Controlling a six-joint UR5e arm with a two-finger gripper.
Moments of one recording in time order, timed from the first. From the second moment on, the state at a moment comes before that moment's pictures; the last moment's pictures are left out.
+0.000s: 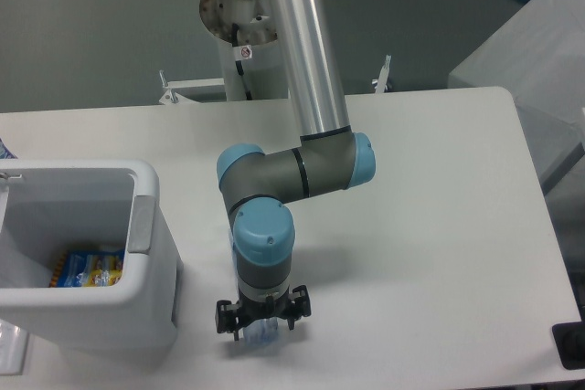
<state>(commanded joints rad) 2.27 -2.27 -1.49 -0.76 1.48 0.06</state>
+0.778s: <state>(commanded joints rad) 2.27 -2.27 -1.48 -0.76 1.50 0.06</state>
